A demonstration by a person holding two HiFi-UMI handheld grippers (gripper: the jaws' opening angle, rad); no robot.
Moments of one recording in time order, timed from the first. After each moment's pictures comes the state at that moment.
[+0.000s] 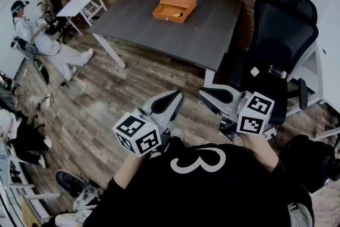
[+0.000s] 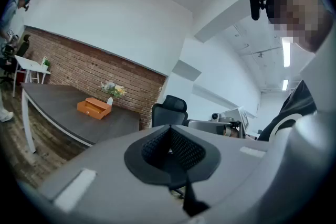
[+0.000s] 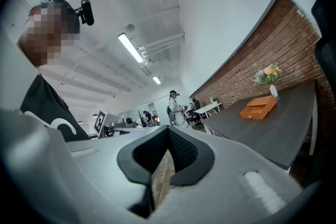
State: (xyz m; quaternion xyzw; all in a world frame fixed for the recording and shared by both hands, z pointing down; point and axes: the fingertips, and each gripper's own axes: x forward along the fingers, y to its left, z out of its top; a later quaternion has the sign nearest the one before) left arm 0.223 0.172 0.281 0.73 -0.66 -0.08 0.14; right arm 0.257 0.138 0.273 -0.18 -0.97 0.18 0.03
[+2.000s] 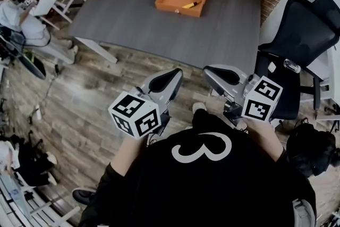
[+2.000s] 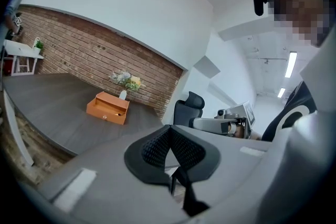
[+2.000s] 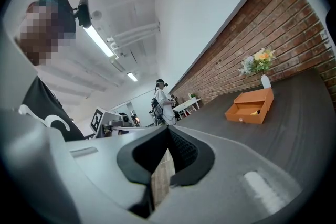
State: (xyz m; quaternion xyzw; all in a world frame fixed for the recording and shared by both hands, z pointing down) left arm -0.072 0.074 0.326 0.76 -0.62 -0.06 0.21; right arm -0.024 0.039 0.315 -0.08 -0.97 0.21 0.08
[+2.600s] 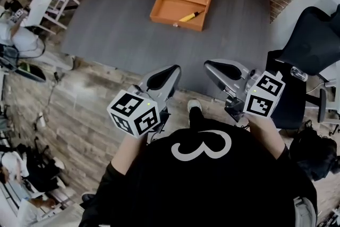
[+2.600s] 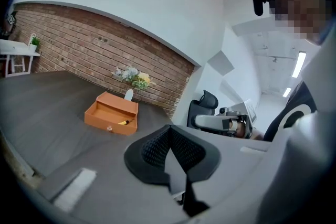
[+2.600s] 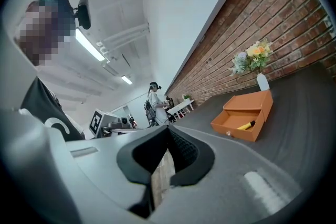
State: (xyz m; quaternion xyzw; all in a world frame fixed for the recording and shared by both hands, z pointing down) left arm -0.152 -0.041 0.344 0.75 -0.62 -0.04 0.23; right arm -0.100 -0.082 0.329 -0.07 -0.97 0.24 0.07
